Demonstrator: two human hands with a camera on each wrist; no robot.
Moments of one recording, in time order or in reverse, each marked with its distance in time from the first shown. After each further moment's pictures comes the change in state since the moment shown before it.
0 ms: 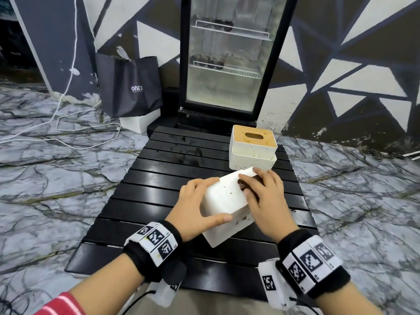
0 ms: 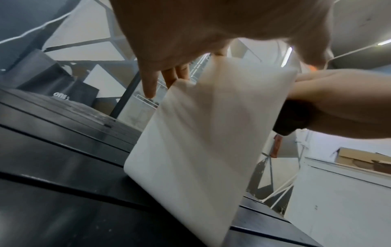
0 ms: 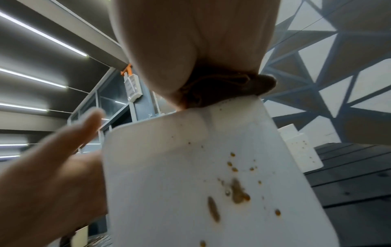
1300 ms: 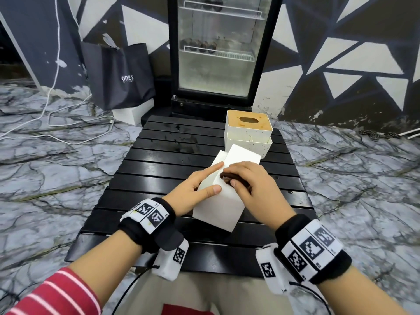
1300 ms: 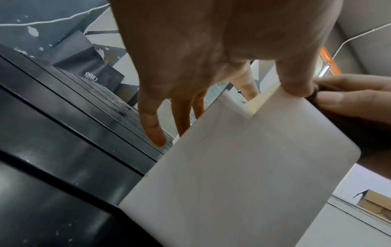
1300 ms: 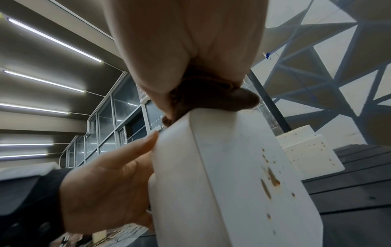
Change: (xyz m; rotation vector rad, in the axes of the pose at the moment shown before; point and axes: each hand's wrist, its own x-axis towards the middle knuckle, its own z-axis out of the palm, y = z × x) left_hand 0.014 -0.004 -0.005 -0.340 -0.261 -0.040; right_hand -0.010 -0.014 -0.006 0.212 -0.040 -0.205
